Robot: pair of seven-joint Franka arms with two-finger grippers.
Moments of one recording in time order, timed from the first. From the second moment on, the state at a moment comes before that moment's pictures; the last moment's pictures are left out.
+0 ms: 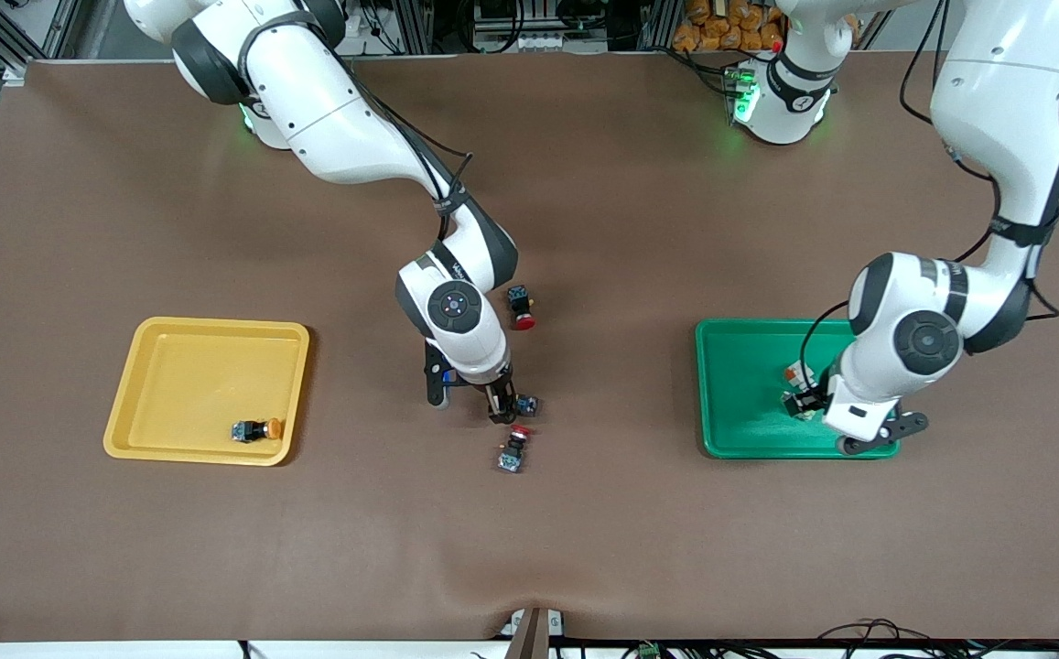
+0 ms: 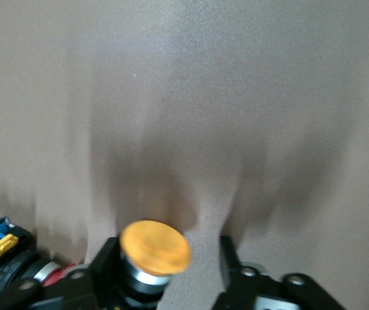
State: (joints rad) left arm 0.11 0.52 -0.25 -1.78 0.29 2.27 -0.61; right arm 0.65 0.92 -0.01 -1.35 0.04 2.41 2.05
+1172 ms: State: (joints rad) left arm 0.17 0.05 -0.24 -1.56 0.10 1.67 -0.18; right arm 0.42 0.63 -0.03 -1.29 0.08 1.77 1.49
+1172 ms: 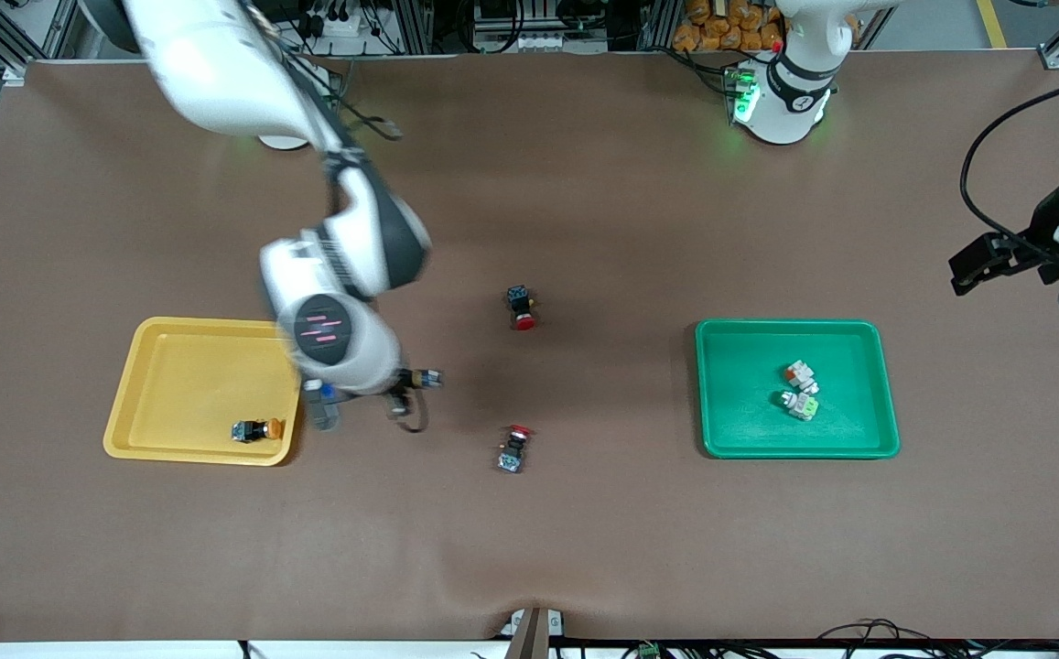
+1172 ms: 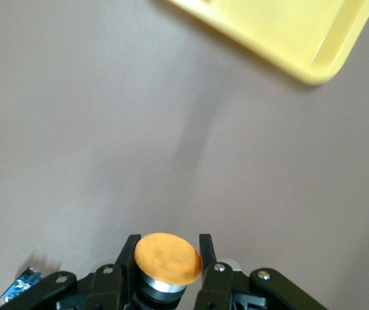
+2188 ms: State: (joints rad) left arm 0.02 -0.05 -0.06 -1.57 0.01 1.51 -0.14; right arm -0.10 0.57 -0.04 -1.41 0.12 1.60 0.39
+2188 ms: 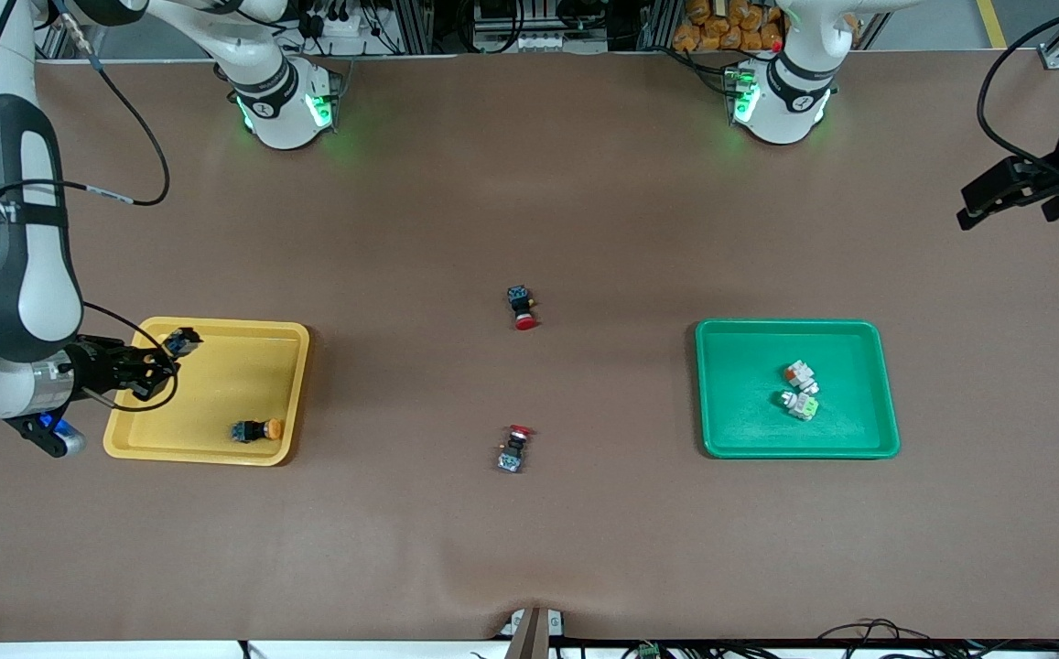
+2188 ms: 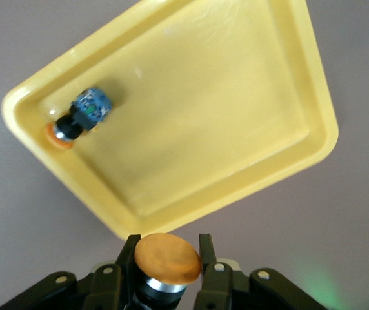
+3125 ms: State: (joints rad) left arm 0.01 -0.04 -0.07 -1.59 0.01 1.51 -0.14; right arm -0.09 0.44 -0.07 -1.47 0.11 1.59 0.17
